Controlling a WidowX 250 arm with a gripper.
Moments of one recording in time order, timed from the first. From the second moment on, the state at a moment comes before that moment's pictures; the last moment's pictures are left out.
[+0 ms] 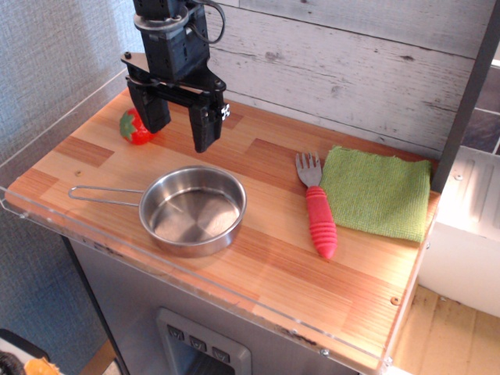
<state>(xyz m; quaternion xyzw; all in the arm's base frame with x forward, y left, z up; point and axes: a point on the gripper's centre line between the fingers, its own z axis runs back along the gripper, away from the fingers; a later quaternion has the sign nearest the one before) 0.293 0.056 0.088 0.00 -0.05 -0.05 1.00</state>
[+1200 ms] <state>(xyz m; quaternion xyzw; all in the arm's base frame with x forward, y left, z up) 0.255 -0.016 0.057 0.00 -0.04 -0.10 0.99</state>
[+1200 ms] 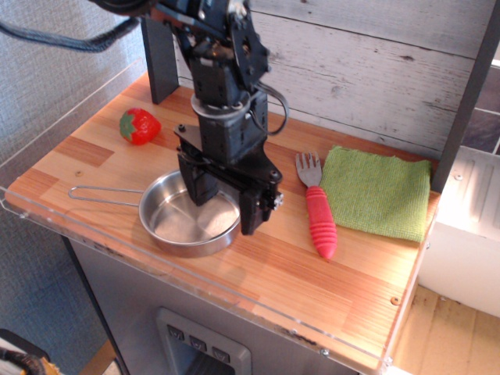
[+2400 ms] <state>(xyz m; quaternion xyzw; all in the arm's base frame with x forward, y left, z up) 0.258 -0.011 0.019 0.01 0.01 -0.08 1.00</state>
